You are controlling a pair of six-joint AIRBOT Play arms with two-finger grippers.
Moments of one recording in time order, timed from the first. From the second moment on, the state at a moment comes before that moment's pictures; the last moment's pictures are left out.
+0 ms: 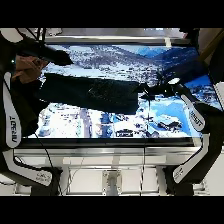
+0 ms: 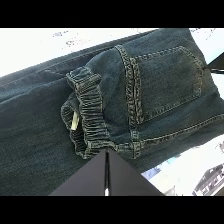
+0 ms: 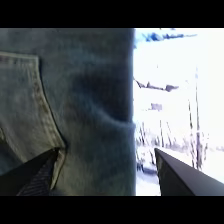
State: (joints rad) left arm -0.02 -1.64 2.01 1.02 -1.43 -1.16; right arm -0.06 -1.89 1.39 -0.60 1.03 1.29
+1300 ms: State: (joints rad) left arm -0.56 -1.84 1.78 1.15 -1.36 -1.27; right arm -0.23 -1.33 1.46 -0.87 1.76 1.34
